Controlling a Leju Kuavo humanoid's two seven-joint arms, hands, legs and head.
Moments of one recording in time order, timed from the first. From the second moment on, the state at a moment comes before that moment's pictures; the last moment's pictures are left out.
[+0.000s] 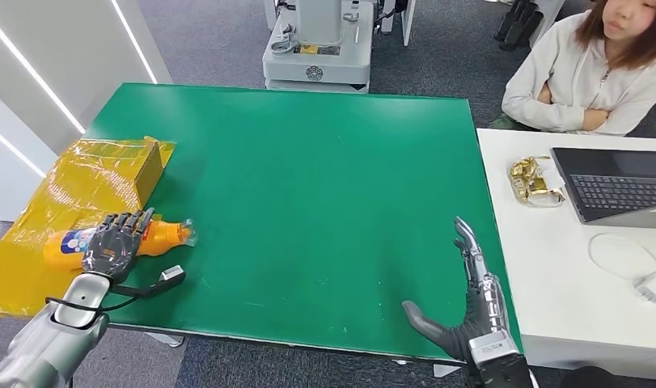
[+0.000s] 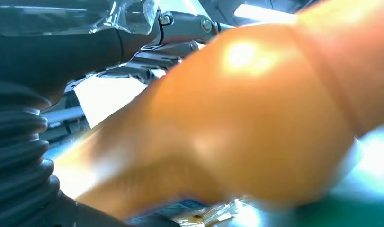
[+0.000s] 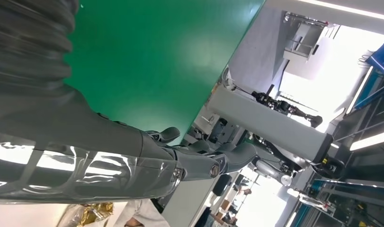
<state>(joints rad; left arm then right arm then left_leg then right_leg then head) -0.33 0.46 -0.32 -0.75 -1.51 0.61 0.06 0.10 -0.10 0.22 -1.73 0.30 -0.10 -0.37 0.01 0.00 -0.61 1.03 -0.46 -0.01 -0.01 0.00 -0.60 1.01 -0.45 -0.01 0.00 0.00</state>
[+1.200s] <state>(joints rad) -0.13 -0.01 -0.40 -1.47 -0.17 0.68 -0.70 0.09 -0.11 0.29 -1.65 0.12 -0.24 -0.46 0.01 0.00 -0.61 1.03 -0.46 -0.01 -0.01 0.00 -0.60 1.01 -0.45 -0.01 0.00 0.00</state>
